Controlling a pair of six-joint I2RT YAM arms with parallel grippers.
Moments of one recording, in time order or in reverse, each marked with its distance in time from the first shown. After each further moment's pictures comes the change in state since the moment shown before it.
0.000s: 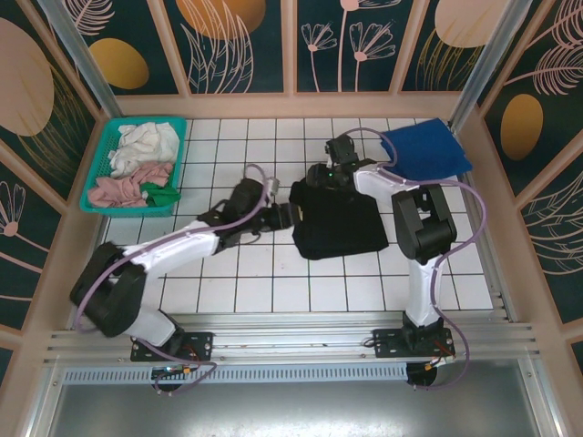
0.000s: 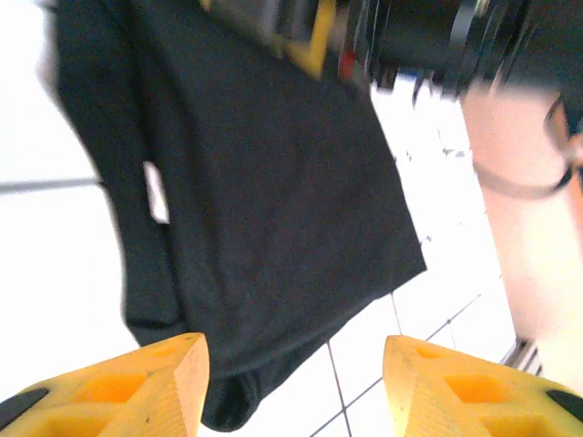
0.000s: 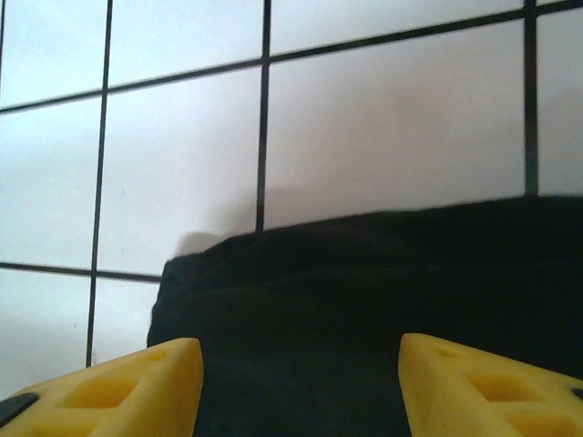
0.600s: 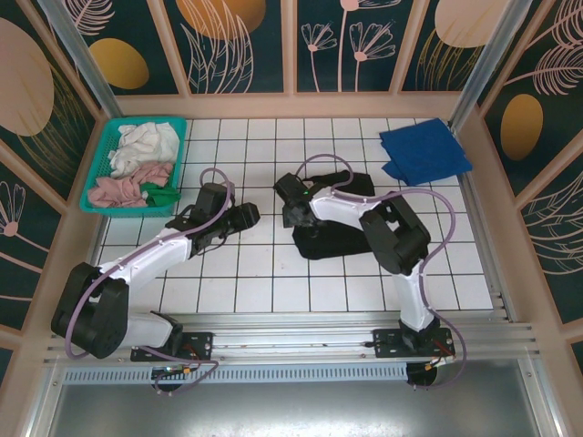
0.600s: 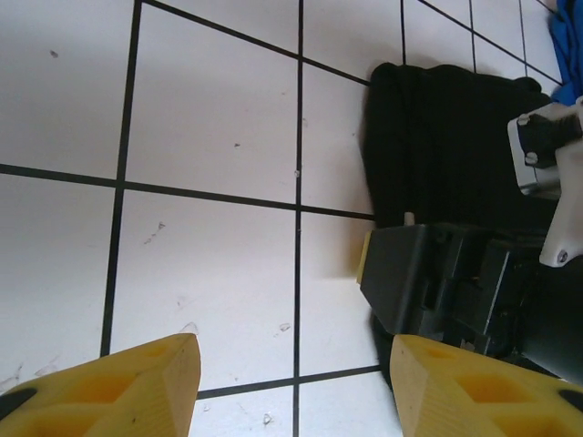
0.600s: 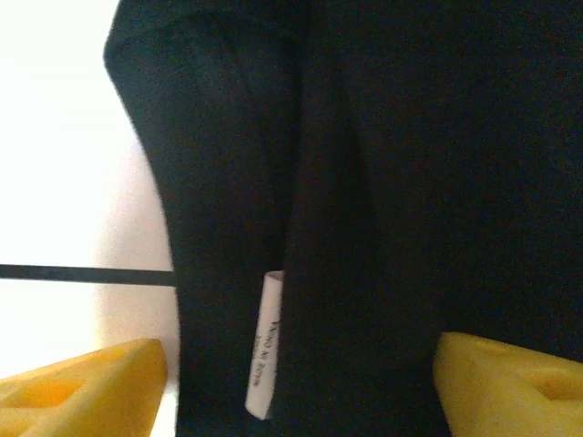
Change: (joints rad) left arm 0.188 -0.105 -0.141 -0.131 -0.129 0.062; right arm 0.332 0.068 0.035 -0.304 0.404 0.151
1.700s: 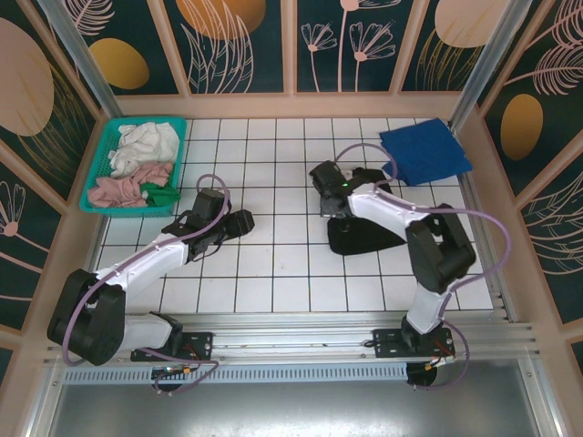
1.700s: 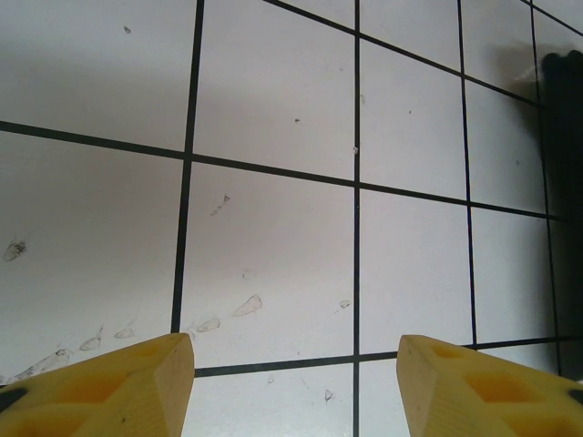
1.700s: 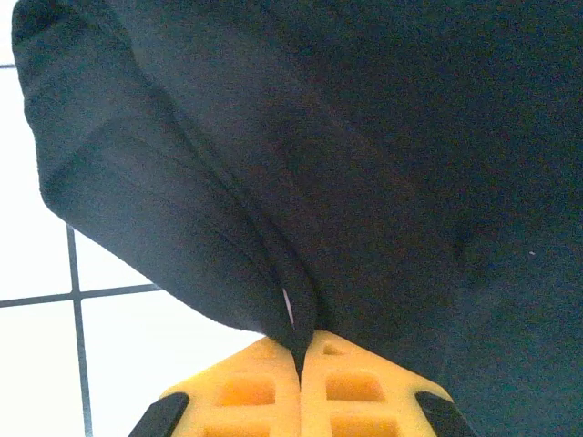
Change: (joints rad) left arm 0.014 -0.041 -0.045 -0.044 -0.036 0.045; right arm -0.181 -0.342 -0.240 0.002 0.039 -0.052
